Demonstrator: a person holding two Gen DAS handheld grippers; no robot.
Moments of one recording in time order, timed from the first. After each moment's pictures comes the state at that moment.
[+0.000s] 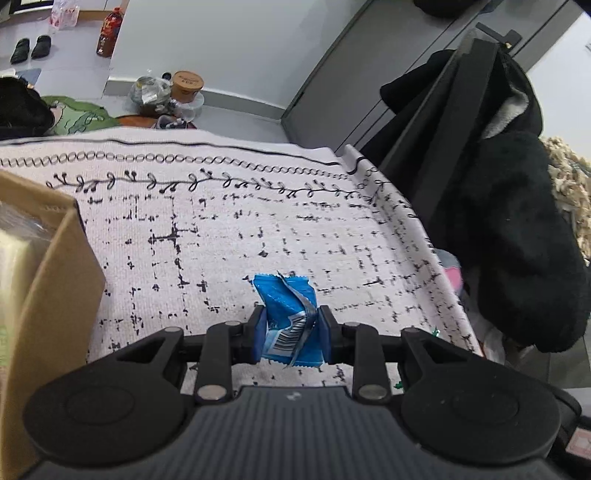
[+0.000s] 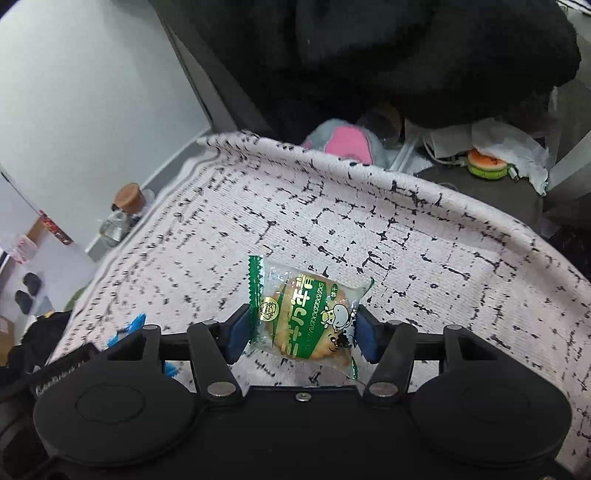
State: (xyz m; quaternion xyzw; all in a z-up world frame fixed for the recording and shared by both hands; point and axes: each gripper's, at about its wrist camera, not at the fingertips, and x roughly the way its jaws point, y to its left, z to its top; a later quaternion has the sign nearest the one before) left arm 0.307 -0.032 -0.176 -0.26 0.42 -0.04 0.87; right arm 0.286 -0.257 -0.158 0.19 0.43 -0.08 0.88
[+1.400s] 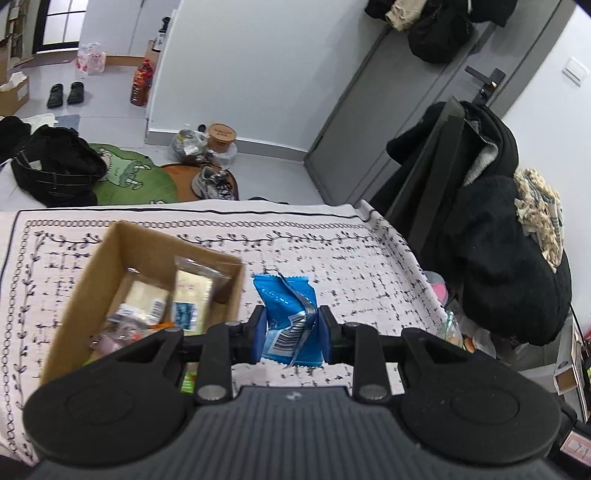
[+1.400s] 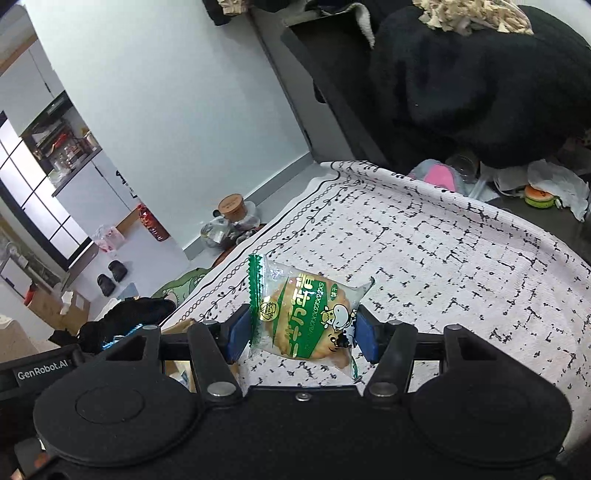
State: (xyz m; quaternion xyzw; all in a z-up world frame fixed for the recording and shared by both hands) left arm 0.189 0.048 -0.063 -0.23 0.38 0.01 0.89; right arm 0.204 -0.202 -0.084 0.19 0.37 0.06 0.91
